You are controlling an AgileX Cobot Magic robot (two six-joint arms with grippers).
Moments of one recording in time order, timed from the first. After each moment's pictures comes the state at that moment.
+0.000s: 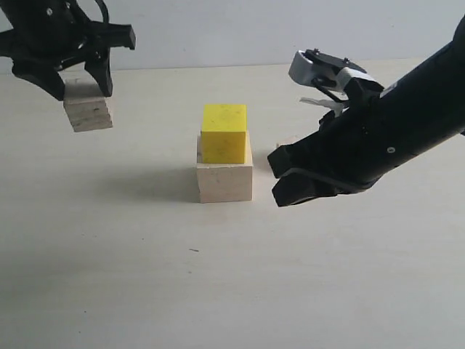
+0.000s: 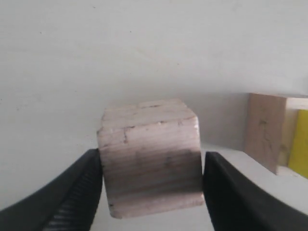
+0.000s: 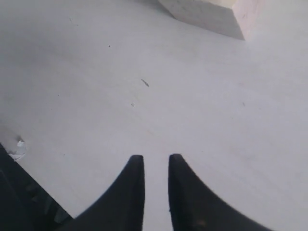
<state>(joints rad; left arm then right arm) -0.39 1.81 -1.60 0.03 1.21 -0.42 0.46 1.46 -0.85 0.71 0.78 -0.40</state>
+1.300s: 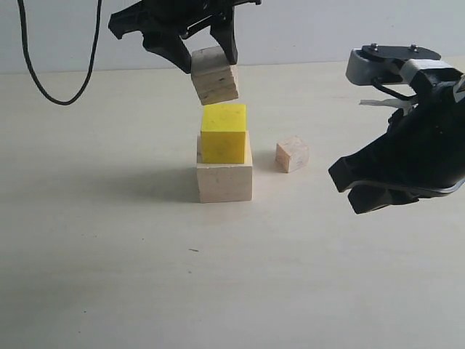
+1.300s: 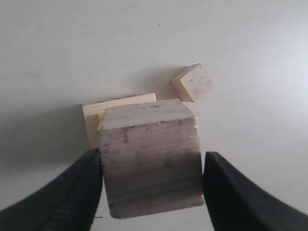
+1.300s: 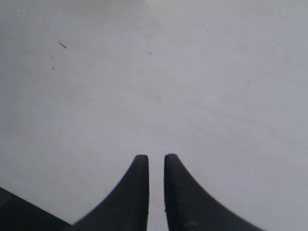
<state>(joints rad) -0.60 2.01 -1.97 -0.16 1.23 -0.43 0.46 1.28 -0.85 0.27 0.94 -0.01</state>
